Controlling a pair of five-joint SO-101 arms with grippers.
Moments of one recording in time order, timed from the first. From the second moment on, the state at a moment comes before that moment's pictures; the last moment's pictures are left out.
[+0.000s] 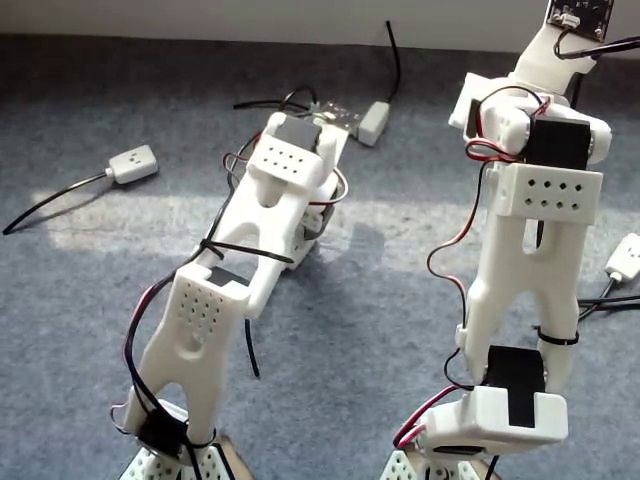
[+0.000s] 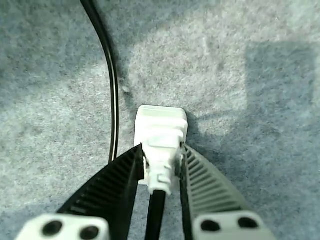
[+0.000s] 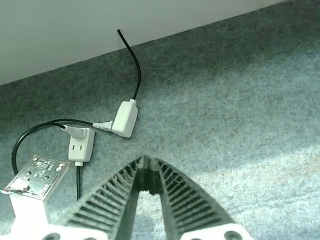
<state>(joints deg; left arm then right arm) 17.5 55.2 -51.7 100.3 0.0 2.9 -0.9 -29.8 79.0 -11.5</state>
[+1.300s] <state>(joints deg) 13.1 61.1 -56.0 100.4 3.1 2.9 -0.9 -29.7 79.0 -11.5</state>
